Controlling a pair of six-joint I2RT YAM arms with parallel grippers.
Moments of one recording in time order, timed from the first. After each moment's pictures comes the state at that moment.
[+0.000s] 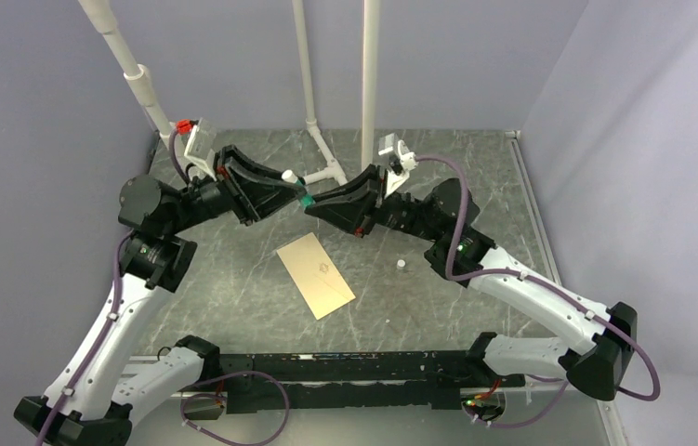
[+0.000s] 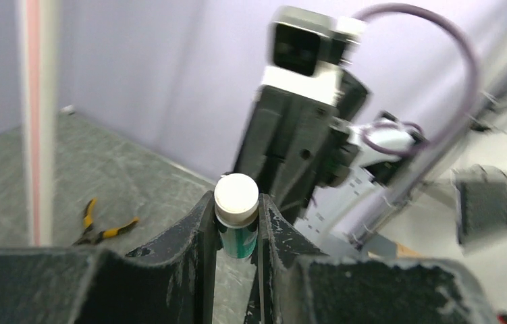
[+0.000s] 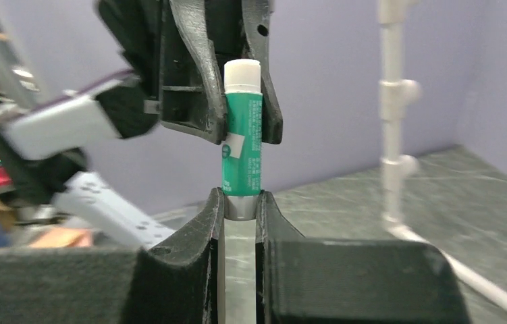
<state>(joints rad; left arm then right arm) -0.39 0.90 1.08 0.31 0.88 -0.74 0.87 1.15 1.05 0.49 -0.54 0.45</state>
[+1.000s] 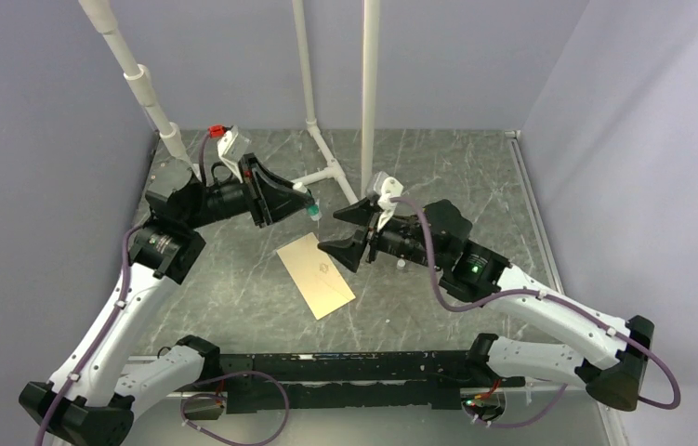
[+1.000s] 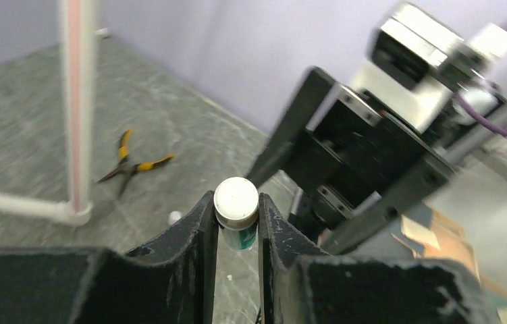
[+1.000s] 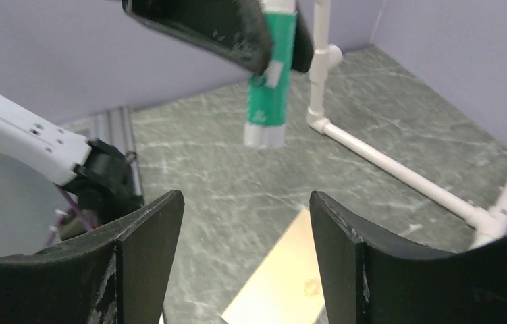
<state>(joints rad) -0.39 0.96 1.10 -0.08 0.73 -0.49 0.97 1.04 0.98 0.03 -0.22 0.02</state>
